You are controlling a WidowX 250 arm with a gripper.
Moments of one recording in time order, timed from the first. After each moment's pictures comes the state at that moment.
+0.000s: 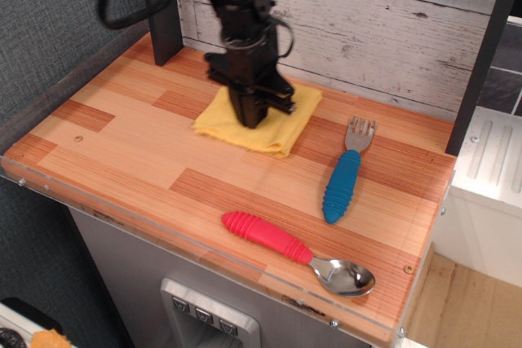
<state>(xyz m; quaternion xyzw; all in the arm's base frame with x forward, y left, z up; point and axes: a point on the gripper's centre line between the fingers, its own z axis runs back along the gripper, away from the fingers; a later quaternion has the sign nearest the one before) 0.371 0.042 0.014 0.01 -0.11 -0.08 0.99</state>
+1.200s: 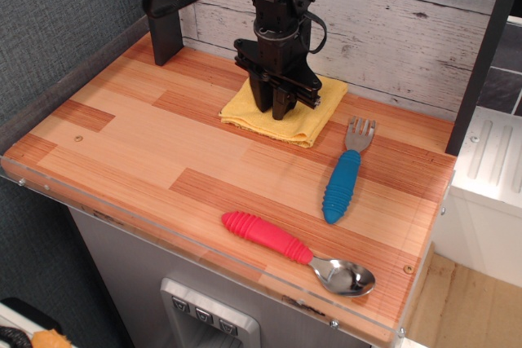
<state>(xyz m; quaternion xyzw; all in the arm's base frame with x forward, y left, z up) 0.385 0.033 0.017 0.05 -0.11 -0.10 0.99</state>
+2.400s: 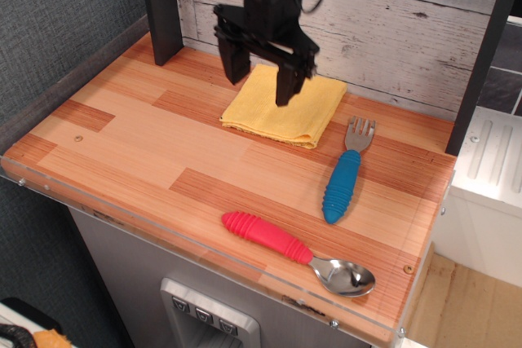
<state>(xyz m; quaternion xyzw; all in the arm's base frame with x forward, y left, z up) 0.341 0.035 0.083 0.04 -0.07 -0.05 1.00</state>
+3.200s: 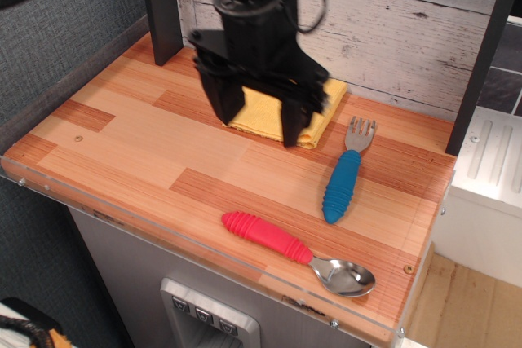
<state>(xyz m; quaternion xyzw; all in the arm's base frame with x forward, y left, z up) 0.260 -0.020 0.114 0.00 -0.11 -0.03 0.99</state>
